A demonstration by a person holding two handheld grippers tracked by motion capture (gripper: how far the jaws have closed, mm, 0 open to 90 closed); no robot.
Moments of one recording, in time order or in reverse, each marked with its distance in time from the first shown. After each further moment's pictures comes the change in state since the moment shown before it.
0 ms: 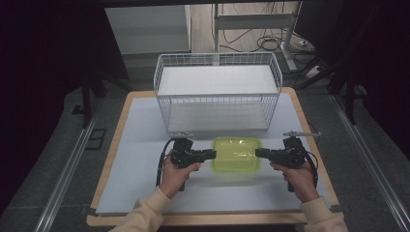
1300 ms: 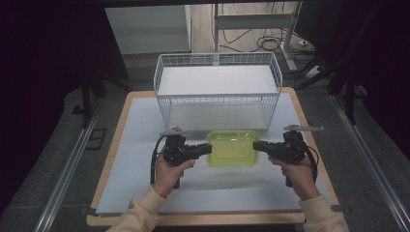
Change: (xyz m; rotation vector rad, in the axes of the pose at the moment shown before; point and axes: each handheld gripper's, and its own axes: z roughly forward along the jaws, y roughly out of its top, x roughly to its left) left arm -0.012 0.012 -0.029 -0.077 0.002 0.044; right arm 0.025 0.020 -0.009 -0.071 0.024 -0.064
